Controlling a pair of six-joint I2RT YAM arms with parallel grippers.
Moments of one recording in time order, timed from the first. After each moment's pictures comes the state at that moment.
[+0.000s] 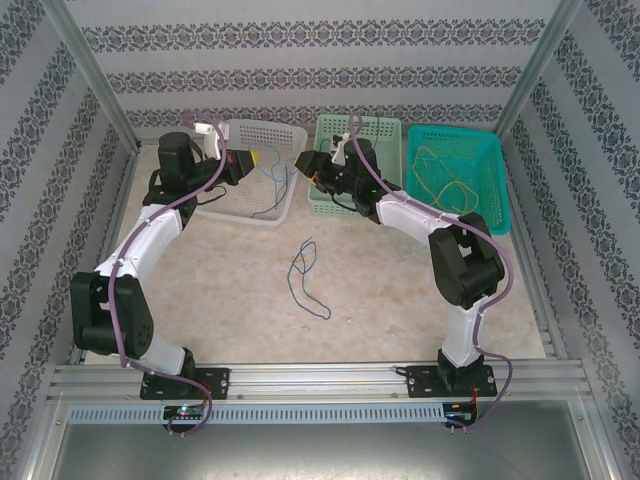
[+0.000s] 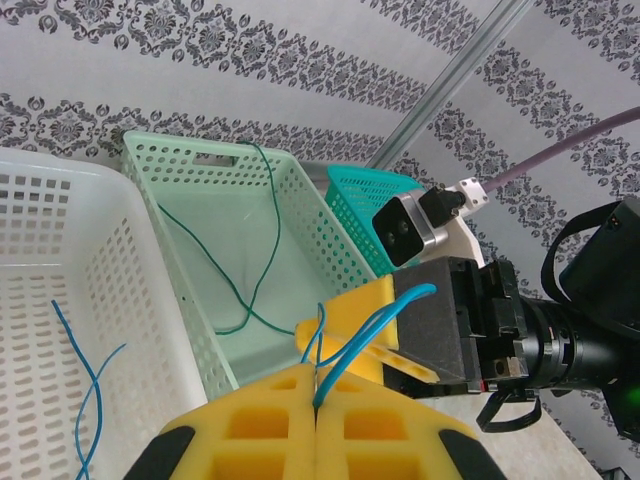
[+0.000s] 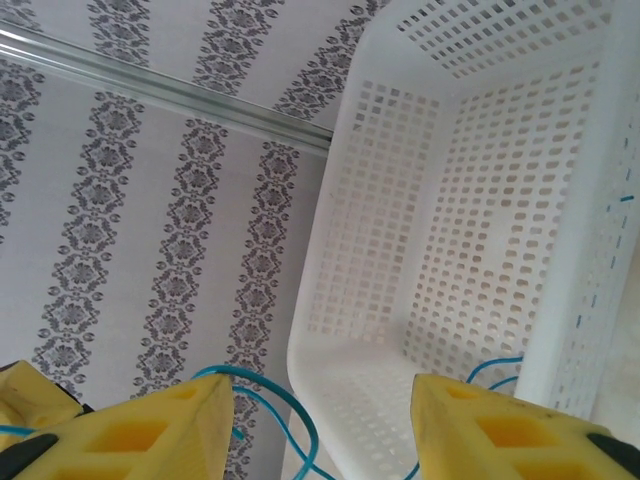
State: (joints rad) left arm -0.05 1.51 1.18 0.07 0.74 -0.37; right arm 0.48 1.93 1.39 0.29 -0.48 1.09
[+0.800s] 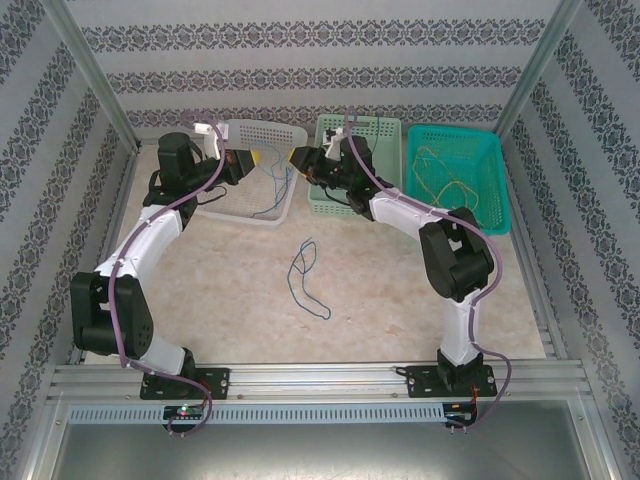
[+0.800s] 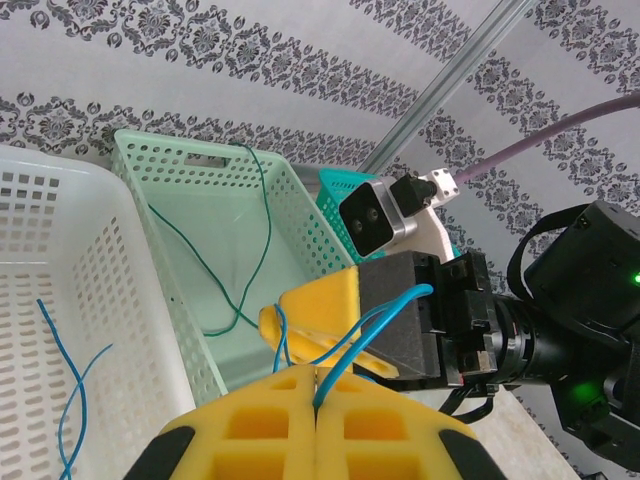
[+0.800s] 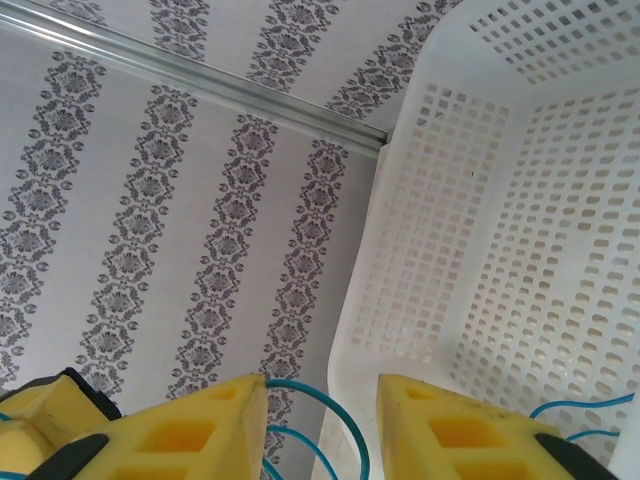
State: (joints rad) left arm -0.05 1.51 1.17 0.09 0.75 -0.41; right arm 0.49 2.01 1.44 0.40 -0.54 1.12
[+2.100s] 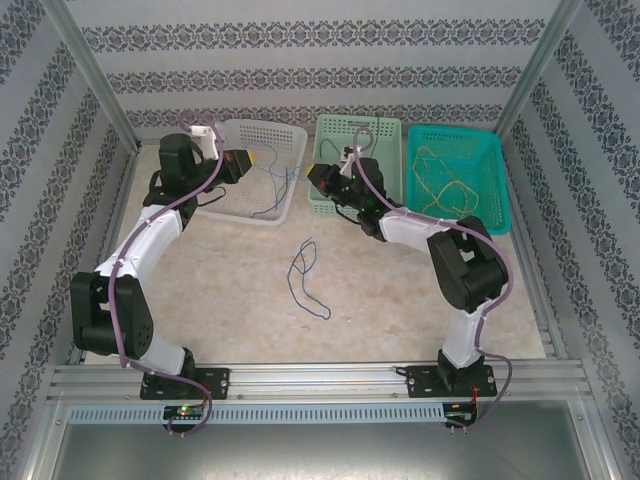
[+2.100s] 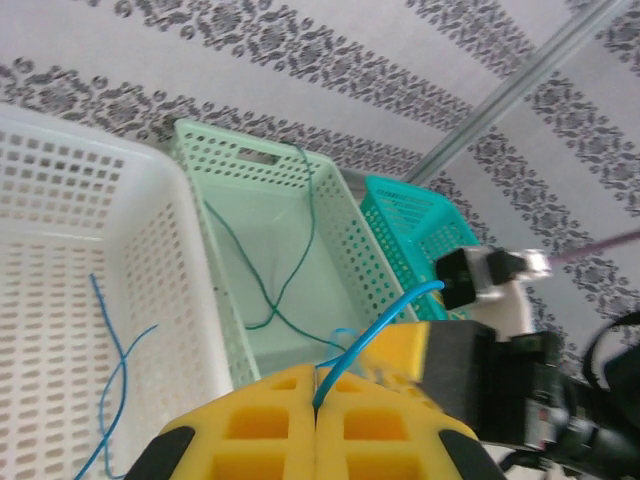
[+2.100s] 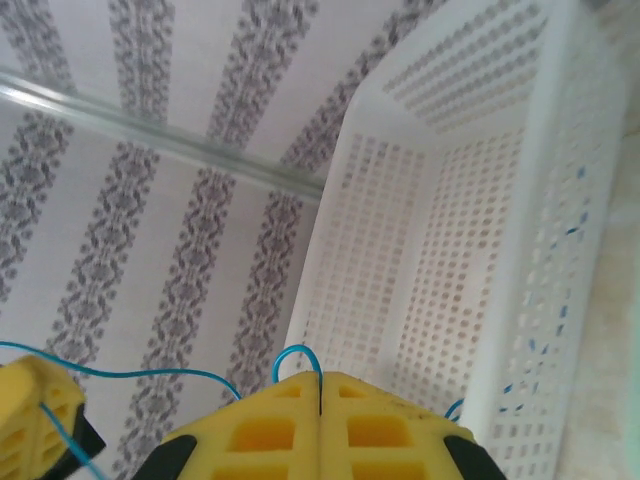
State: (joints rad) left arm -0.05 1.51 1.17 0.03 0.63 -0.45; right arm 0.49 1.87 1.14 0.57 -0.32 1.12
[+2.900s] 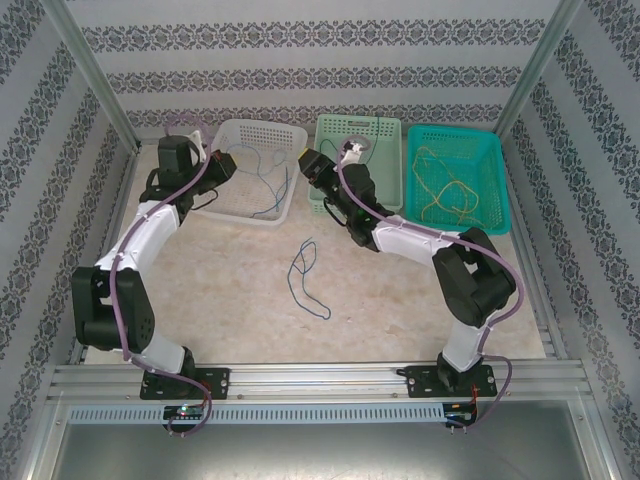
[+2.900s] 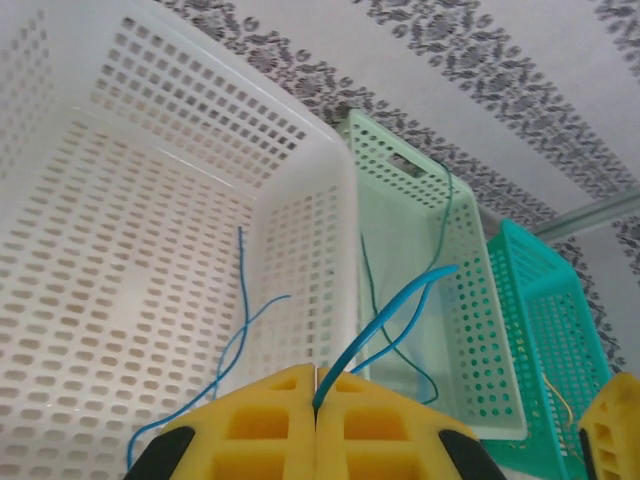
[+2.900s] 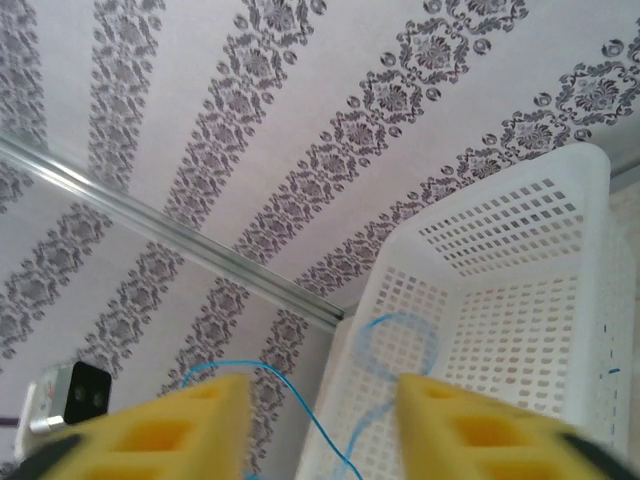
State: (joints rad) left arm -0.01 1.55 1.21 -0.14 0.40 -0.58; right arm 0.61 1.81 1.16 0.64 0.04 1.00
